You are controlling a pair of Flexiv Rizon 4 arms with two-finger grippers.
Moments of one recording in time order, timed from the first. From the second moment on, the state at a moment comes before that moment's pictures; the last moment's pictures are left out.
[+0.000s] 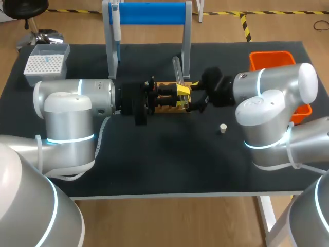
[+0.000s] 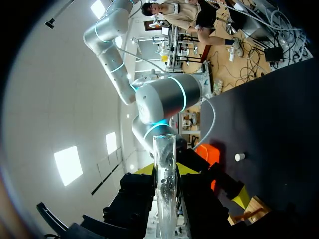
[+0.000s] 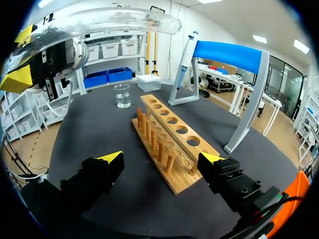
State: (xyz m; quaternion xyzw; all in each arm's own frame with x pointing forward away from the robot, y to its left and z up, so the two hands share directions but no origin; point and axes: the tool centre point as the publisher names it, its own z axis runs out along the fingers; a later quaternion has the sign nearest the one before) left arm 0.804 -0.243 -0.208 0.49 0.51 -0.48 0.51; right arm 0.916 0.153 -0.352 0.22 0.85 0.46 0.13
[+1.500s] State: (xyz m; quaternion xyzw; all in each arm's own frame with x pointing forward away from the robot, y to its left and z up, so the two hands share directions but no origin) left arm 0.888 -0.225 -0.176 0.10 0.73 -0.65 0.19; right arm 0.916 0.154 -0.352 0.22 0.85 0.46 0.13
